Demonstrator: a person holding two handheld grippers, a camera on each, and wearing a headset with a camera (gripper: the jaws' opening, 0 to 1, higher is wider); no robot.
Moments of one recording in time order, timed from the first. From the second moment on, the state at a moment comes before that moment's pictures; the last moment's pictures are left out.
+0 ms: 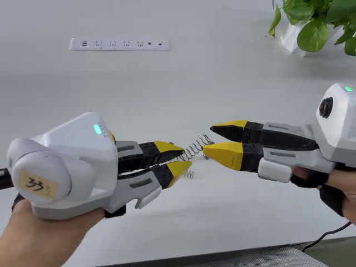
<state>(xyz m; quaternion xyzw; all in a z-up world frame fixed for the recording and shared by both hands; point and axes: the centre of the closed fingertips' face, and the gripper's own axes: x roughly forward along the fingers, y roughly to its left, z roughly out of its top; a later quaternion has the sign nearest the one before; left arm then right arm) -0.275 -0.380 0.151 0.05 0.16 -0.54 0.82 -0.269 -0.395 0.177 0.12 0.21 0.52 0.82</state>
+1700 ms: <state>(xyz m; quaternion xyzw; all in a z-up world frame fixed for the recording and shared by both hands) -0.287 -0.387 0.152 0.04 0.15 -0.56 0.81 -0.291 -0.374 0.182 -0.09 0.24 0.61 0.75</state>
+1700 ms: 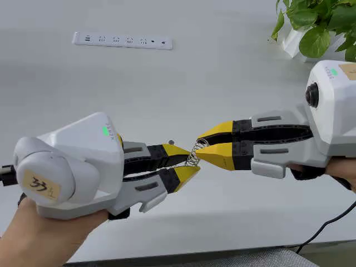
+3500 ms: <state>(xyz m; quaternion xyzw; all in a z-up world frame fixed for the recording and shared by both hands) -0.296 -0.387 0.134 0.06 0.15 -0.60 0.78 -0.308 -0.373 0.142 -0.43 0.29 0.74 0.44</state>
